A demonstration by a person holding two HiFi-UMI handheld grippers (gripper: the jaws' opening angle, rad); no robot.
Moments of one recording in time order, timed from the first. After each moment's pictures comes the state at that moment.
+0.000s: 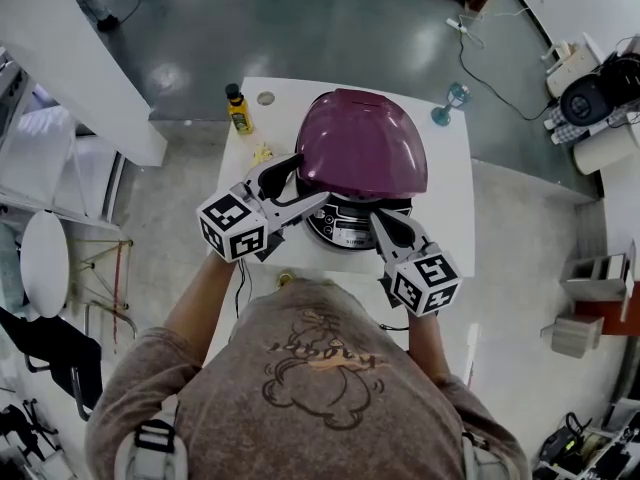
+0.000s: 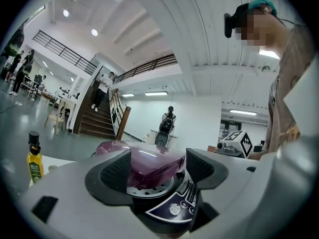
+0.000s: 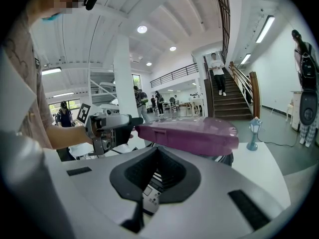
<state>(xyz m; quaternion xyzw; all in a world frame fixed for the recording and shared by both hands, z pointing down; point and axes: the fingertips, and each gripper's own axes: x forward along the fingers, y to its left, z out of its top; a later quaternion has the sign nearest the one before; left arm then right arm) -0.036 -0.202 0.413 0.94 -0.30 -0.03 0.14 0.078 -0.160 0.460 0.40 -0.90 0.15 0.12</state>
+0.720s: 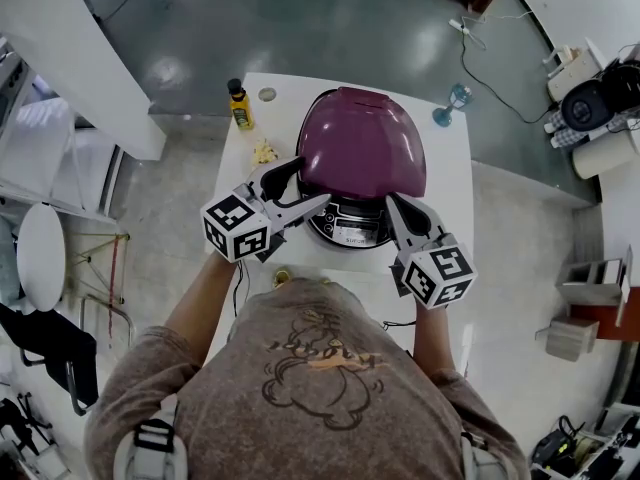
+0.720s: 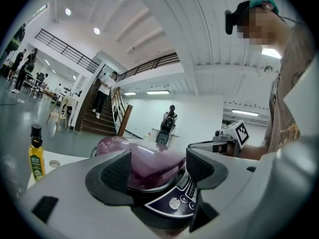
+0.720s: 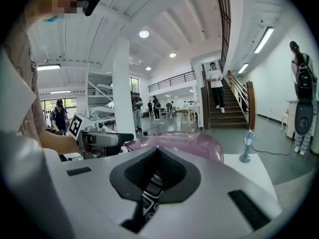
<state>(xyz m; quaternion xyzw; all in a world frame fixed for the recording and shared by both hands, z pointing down) -0.037 -0.198 0.429 0.94 -0.30 -0.02 0.15 0.094 -0.183 0.430 0.43 -0.89 0.12 0.10</state>
